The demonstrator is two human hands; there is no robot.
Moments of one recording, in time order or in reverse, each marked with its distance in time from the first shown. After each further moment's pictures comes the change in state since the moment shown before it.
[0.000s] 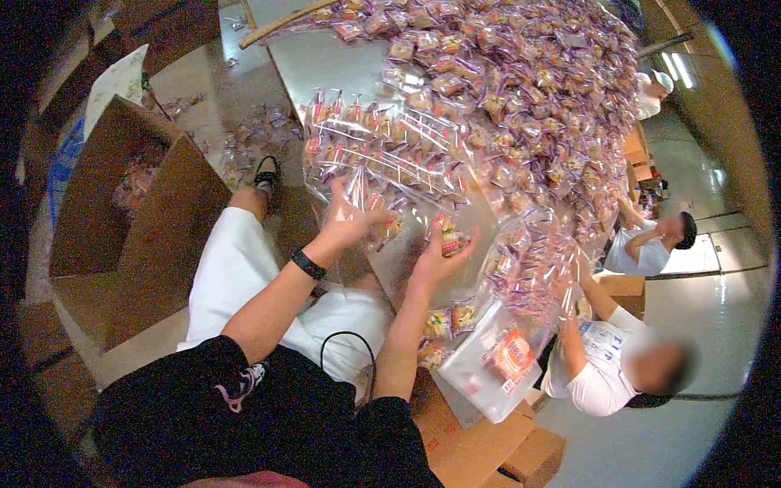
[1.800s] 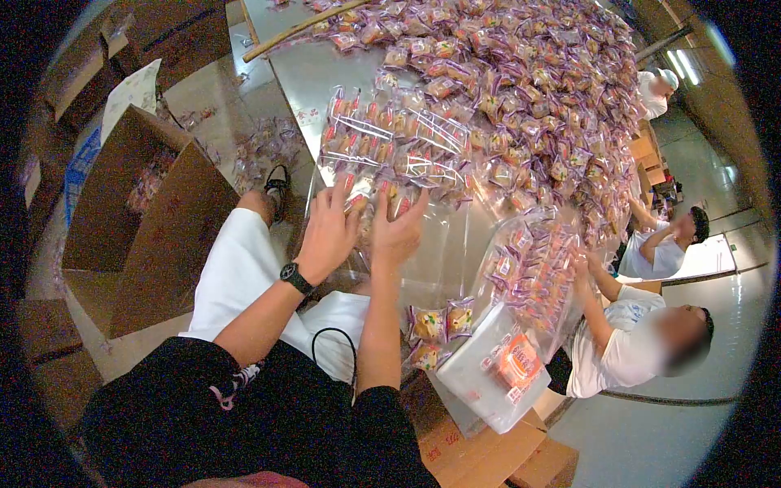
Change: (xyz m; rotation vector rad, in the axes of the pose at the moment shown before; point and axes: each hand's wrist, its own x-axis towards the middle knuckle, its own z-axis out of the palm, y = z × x) left_hand -0.033 -0.031 -0.005 0.953 0.313 0.660; right_hand -0.033 -0.019 0.056 -0.656 -0.195 -0.411
